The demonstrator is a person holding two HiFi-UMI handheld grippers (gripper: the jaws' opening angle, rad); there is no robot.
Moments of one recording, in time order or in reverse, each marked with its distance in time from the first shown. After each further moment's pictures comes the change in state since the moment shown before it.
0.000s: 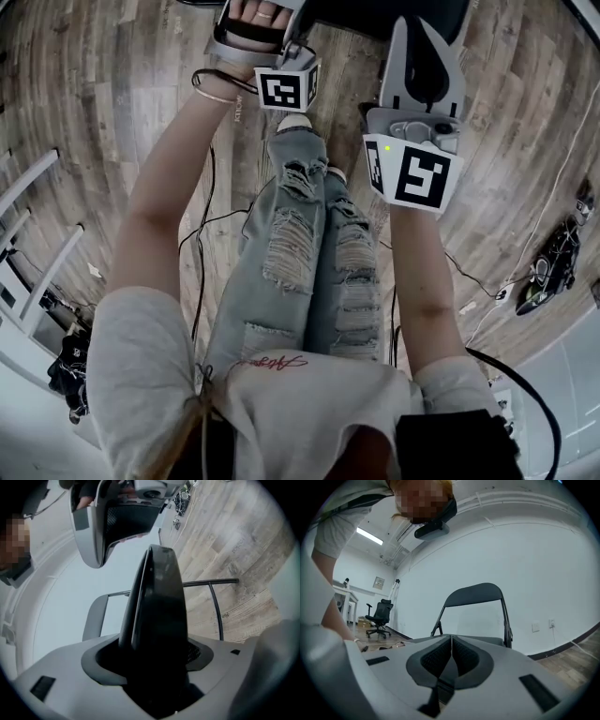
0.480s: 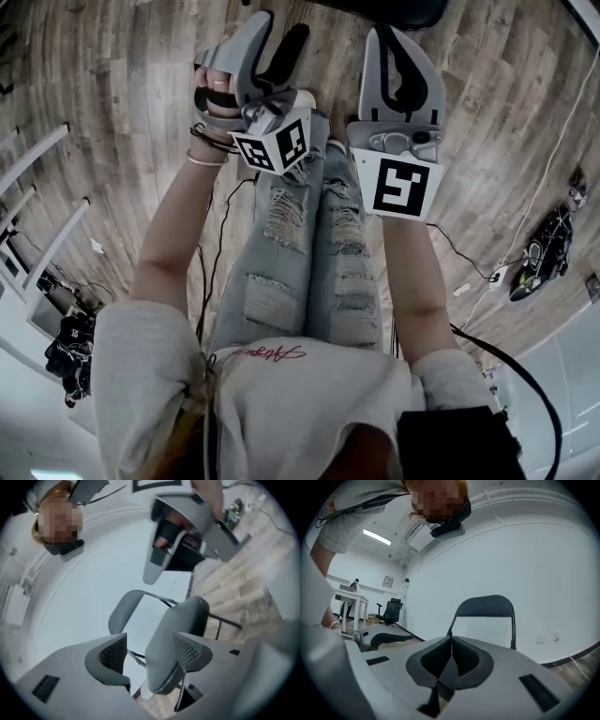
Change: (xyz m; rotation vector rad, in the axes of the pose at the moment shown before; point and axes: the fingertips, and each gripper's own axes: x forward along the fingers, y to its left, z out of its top) left arm -0.129 0.110 0.014 -0.388 0.088 0.092; right arm -0.032 0.038 0.079 -0.040 0.012 0.062
